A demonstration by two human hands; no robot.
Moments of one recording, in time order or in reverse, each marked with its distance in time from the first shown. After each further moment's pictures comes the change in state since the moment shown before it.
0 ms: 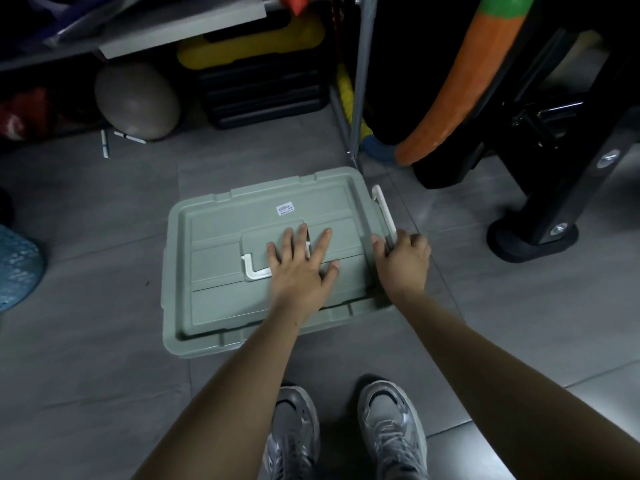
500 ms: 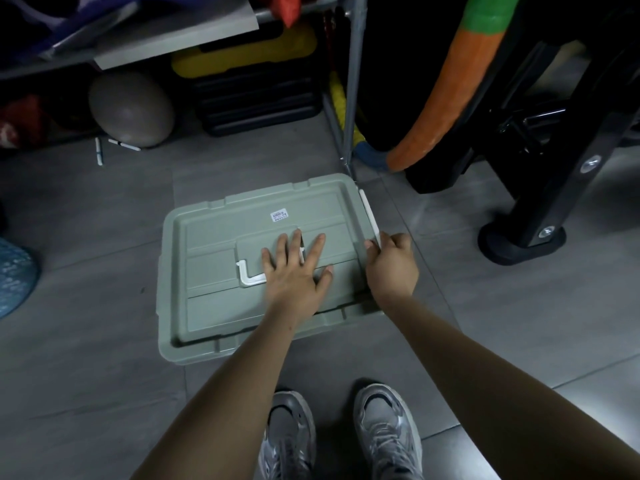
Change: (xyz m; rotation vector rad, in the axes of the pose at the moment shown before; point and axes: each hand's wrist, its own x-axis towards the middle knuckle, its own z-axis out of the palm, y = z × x) left_hand 0.001 0.001 -0.001 0.012 0.006 -0.004; right_hand -0.005 -0.011 -0.004 -0.104 0.021 -0.086
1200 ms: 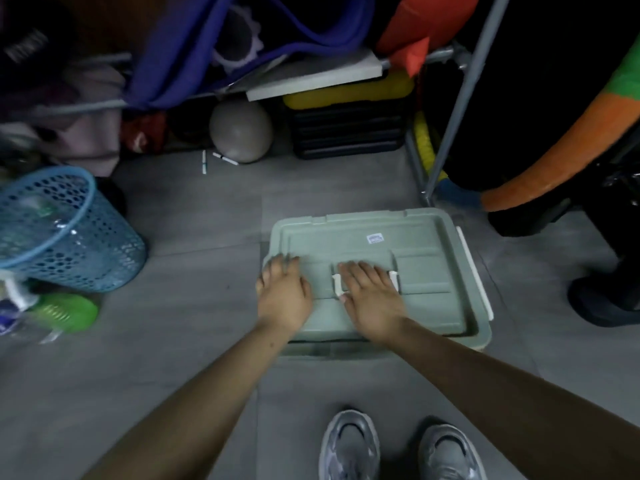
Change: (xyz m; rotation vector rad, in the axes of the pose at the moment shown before) left_hand -0.052 -0.132 -0.068 -0.167 0.173 -0.315; right_hand -0.060 -0.119 0.057 -0.340 -0.362 -0.776
